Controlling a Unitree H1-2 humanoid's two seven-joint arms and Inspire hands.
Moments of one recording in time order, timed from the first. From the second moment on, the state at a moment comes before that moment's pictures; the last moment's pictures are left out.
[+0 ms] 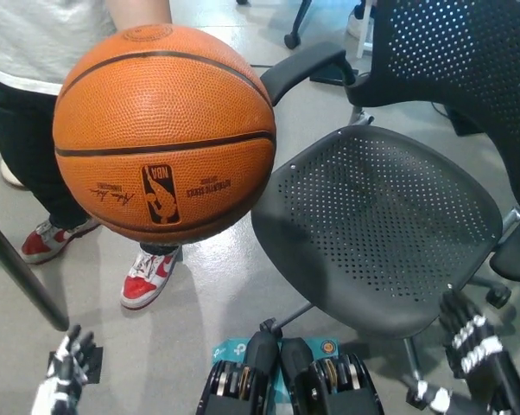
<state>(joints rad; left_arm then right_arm) 0.24 0.09 0.13 -0.11 -0.11 -0.14 -0.05 0.18 -0.11 0.04 -0.20 0.24 -0.17 0.16</state>
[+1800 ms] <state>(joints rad) -0.33 0.16 0.18 -0.39 -0.16 0.26 0.01 -0.54 0.10 -0.02 0.08 0.48 0.15 0.15</state>
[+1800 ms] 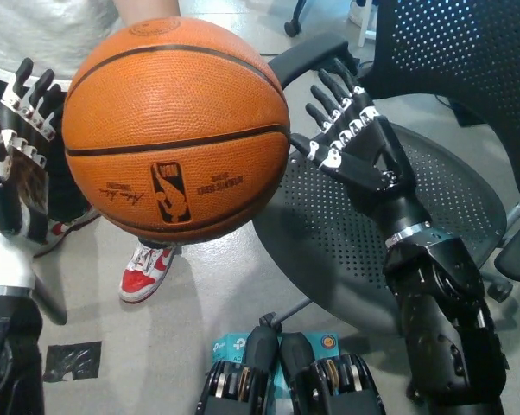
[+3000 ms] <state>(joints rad) -0.31 0.12 0.16 -0.37 -0.14 0.22 0.01 -0.49 0.07 0.03 -0.04 0.45 0.14 0.18</state>
